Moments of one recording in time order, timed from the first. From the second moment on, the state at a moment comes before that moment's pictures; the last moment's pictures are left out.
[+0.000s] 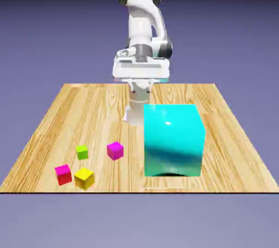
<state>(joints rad) -0.01 -0.53 -0.01 -2.78 0.01 3.02 0.76</state>
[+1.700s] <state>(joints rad) -0.57 0.05 0.16 -2.55 0.21 2.58 1.52</state>
